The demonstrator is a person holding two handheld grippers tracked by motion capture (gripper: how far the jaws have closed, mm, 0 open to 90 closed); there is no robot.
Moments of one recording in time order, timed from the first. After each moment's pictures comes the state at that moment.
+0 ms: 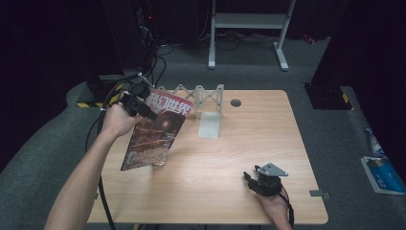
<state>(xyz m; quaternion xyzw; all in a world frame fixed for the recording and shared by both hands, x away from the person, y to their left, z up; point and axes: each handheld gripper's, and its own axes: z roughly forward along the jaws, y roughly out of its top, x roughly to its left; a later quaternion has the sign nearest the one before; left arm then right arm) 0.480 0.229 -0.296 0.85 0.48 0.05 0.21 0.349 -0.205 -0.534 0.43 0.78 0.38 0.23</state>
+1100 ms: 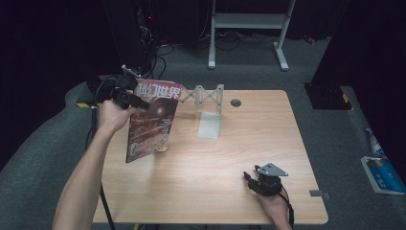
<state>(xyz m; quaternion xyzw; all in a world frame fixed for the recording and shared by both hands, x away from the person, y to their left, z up) 0.490 0.258 -0.289 0.80 0.52 0.09 0.28 0.349 -0.205 -0.534 0.43 0.78 0.38 0.23</state>
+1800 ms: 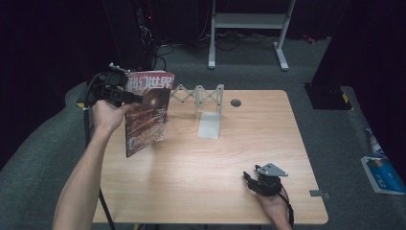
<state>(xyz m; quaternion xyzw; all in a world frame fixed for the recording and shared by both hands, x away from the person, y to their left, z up) 0.481 0.276 -0.280 0.76 0.55 0.15 0.31 0.349 -0.204 -0.534 0.44 0.78 0.39 0.23</state>
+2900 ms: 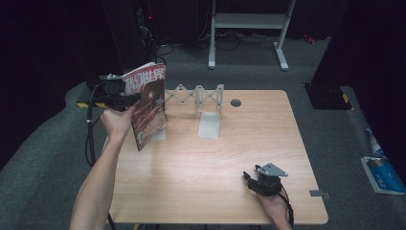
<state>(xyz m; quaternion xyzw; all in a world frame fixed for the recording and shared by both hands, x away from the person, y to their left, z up) 0.483 0.275 -0.320 0.68 0.58 0.24 0.38 0.349 -0.204 -0.535 0.44 0.78 0.39 0.23</state>
